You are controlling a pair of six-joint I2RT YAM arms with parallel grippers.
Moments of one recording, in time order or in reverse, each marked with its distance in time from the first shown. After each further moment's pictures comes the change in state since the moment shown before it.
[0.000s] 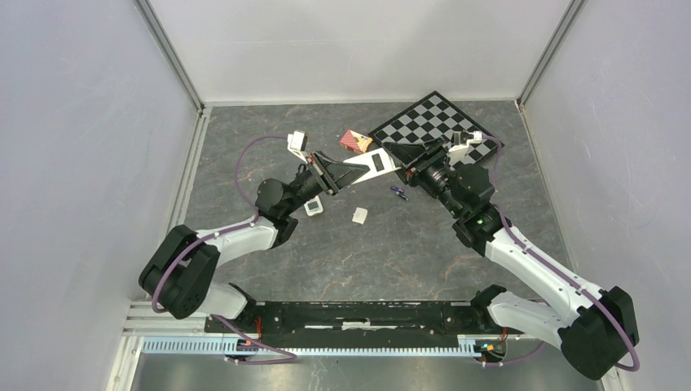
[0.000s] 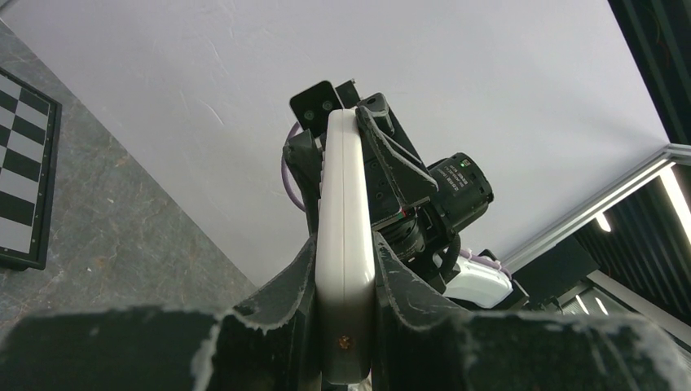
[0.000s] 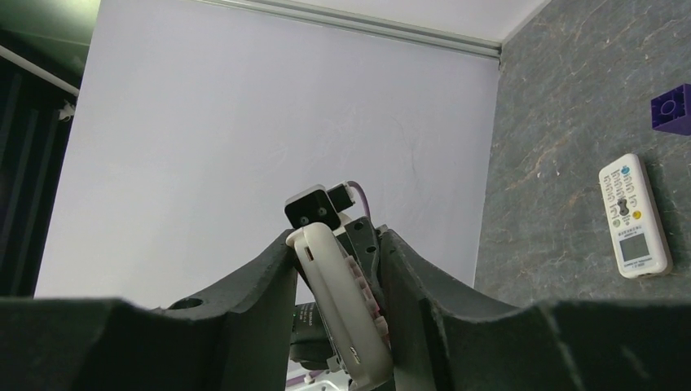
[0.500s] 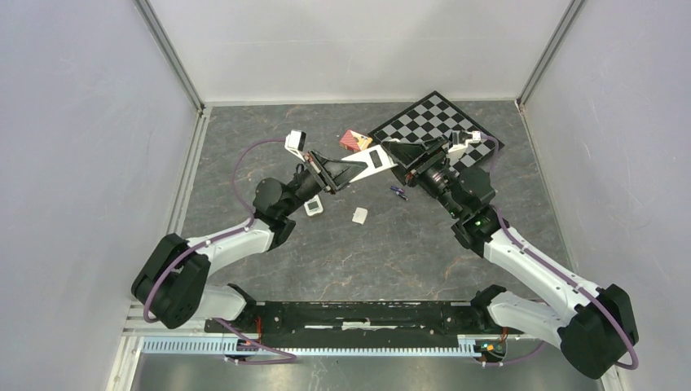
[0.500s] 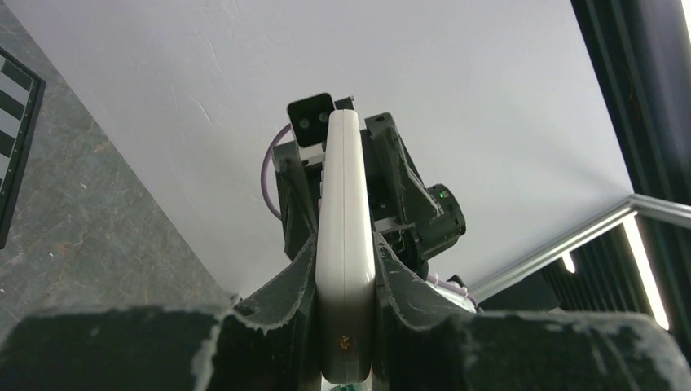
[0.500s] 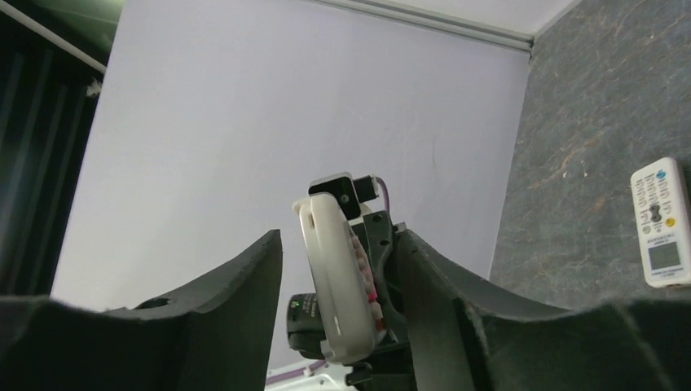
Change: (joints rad) left arm -0.008 -0.065 0.000 -0.100 -0.054 -0.091; right arm -0.001 0.003 -0.031 0.102 -0.034 0.009
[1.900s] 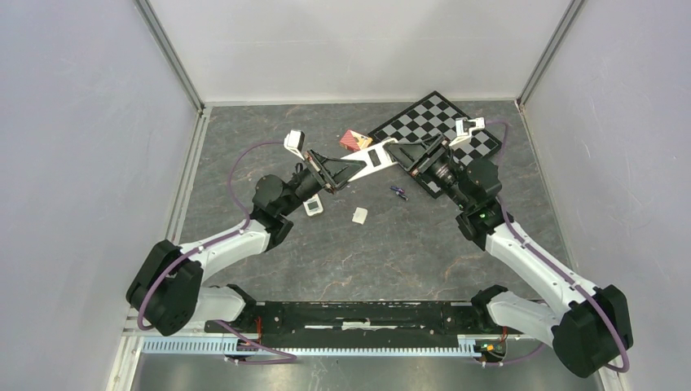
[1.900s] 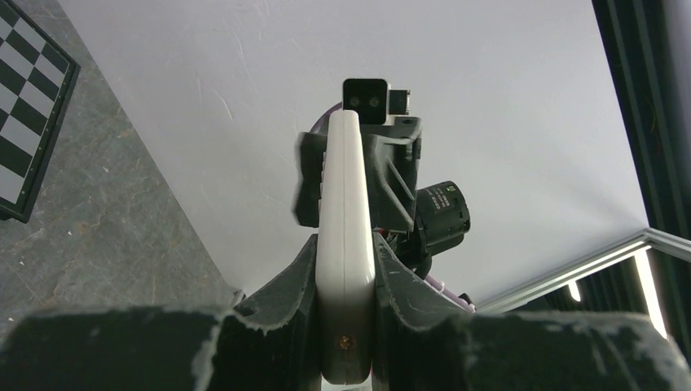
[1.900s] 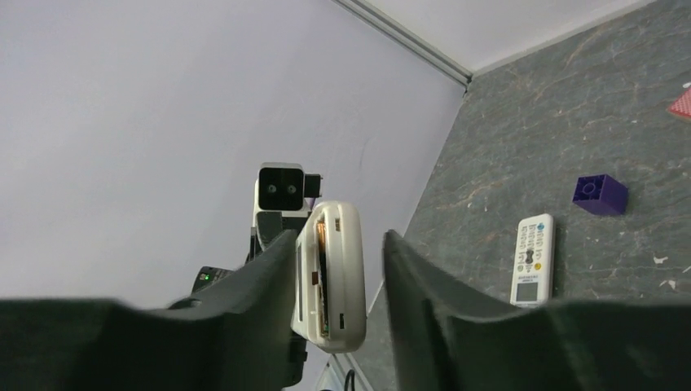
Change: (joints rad) left arm 0.001 -0.054 0.011 -0.152 -0.045 -0.022; right arm -0.106 0.029 0.029 0.005 -0.159 -0.322
